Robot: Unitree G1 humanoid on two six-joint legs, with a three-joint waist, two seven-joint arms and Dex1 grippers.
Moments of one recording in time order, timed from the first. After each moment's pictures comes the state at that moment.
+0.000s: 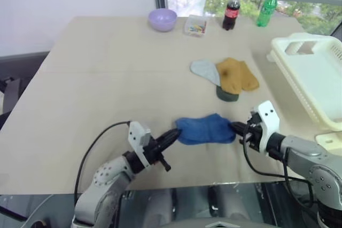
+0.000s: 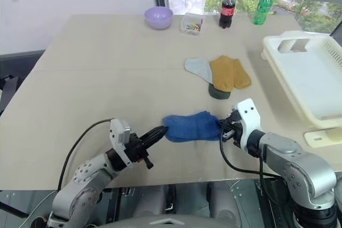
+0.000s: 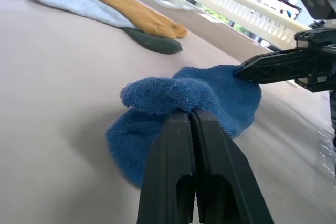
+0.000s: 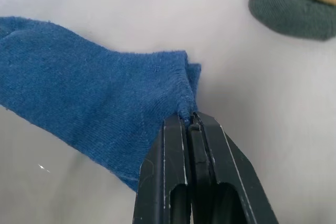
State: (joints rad) left arm 0.21 0.38 -0.04 -0.49 -0.55 0.37 -0.67; right arm -0.06 -0.46 -0.12 -0.74 0.65 1.20 0.31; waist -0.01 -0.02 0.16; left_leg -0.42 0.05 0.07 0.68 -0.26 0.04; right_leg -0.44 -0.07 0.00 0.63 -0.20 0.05
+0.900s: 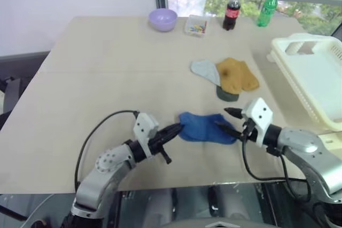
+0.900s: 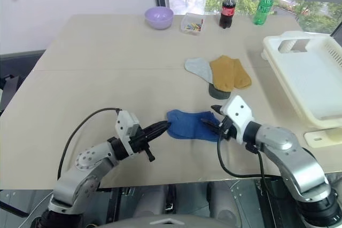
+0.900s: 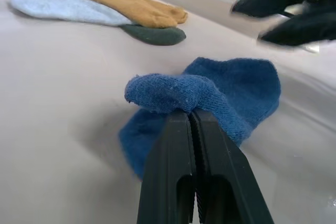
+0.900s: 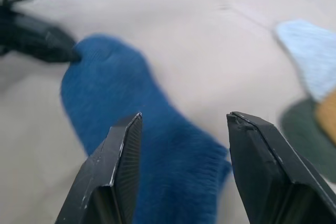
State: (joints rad) left arm 0.08 0.47 -0.07 -0.48 -0.46 0.39 -0.67; right arm -0.10 -0.61 0.14 -0.59 0.37 0.58 0.61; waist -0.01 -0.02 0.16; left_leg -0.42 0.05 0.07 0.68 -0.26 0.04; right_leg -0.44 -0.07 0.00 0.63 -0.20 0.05
